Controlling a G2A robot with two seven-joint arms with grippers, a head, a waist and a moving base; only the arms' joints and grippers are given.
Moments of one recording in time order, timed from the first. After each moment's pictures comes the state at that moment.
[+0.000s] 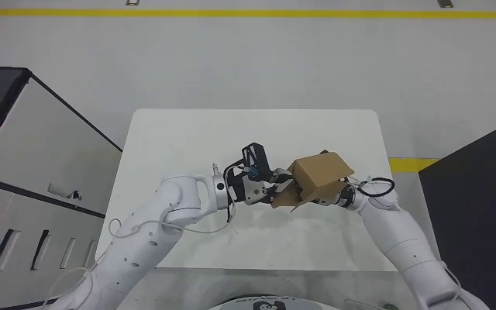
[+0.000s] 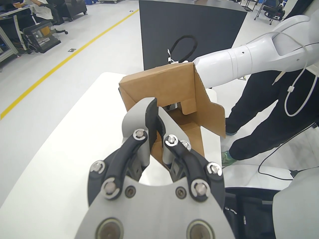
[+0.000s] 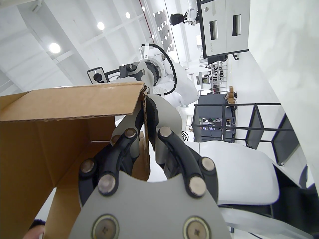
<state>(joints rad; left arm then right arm) 1.27 -1.11 -0.98 -1.93 0.98 -0.64 -0.36 -1.27 -1.11 1.17 -1.16 0.89 -0.10 1.48</state>
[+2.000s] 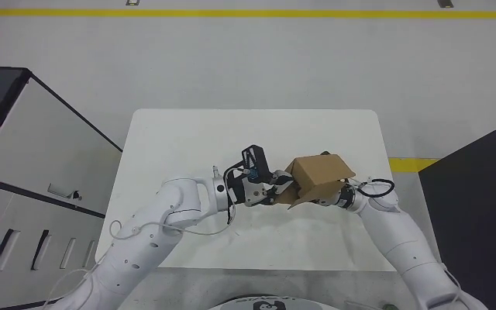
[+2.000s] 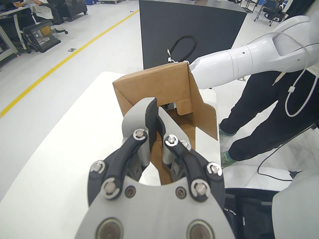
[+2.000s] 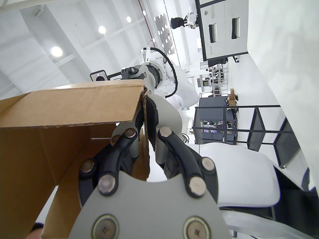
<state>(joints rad) 1.28 -1.11 -0.98 -1.93 0.98 -0.64 -0.35 -1.28 -1.11 1.17 -1.16 0.89 -0.09 1.46</state>
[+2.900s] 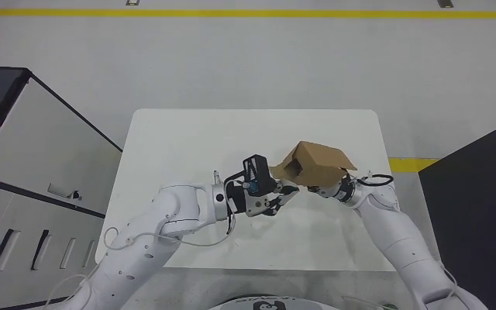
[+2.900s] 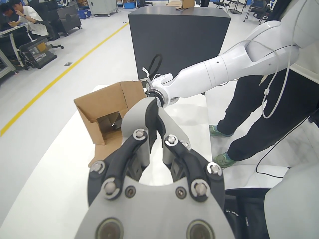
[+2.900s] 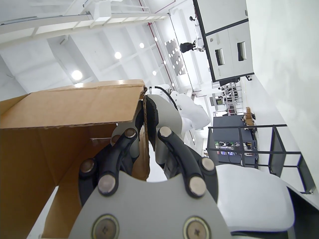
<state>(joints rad) 1.32 -1.10 -0.98 -2.02 1.00 -0.68 -0.34 -1.25 -1.13 1.17 -1.08 0.96 -0.06 1.36</state>
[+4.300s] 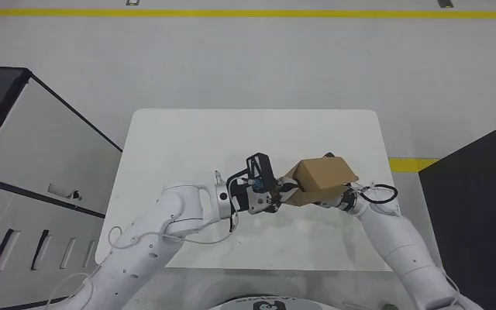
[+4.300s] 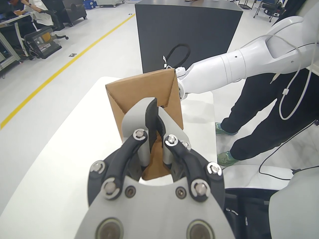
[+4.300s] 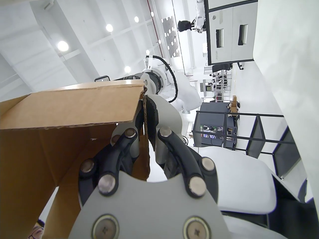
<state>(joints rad) 1.31 -1.10 -0.96 -2.00 1.02 -0.62 -0.36 -1.31 -1.13 1.20 -1.15 0.92 -0.16 1.49</state>
